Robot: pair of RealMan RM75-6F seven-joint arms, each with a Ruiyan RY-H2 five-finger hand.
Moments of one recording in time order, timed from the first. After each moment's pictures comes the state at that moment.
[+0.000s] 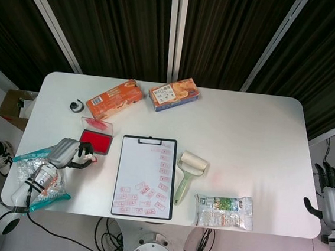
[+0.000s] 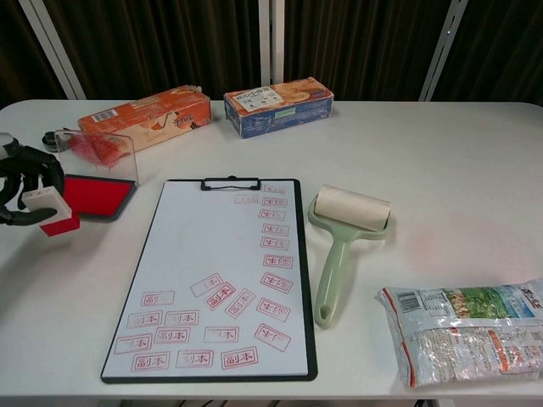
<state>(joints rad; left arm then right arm) -0.50 -1.52 0.13 -1.09 1.51 1.20 -0.52 0.07 -1.04 0.07 -1.70 -1.33 1.37 -0.14</state>
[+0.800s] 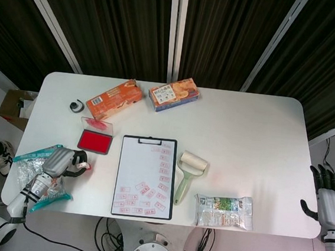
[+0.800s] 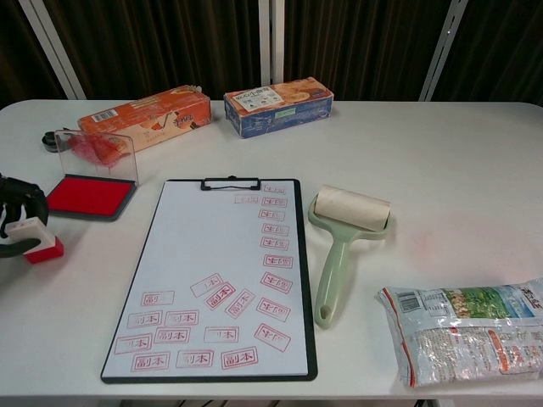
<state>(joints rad) -0.40 -1.61 0.13 -0.92 1.58 1.25 -0.53 0.08 -1.05 0.06 -1.73 -1.30 1.35 -0.19</state>
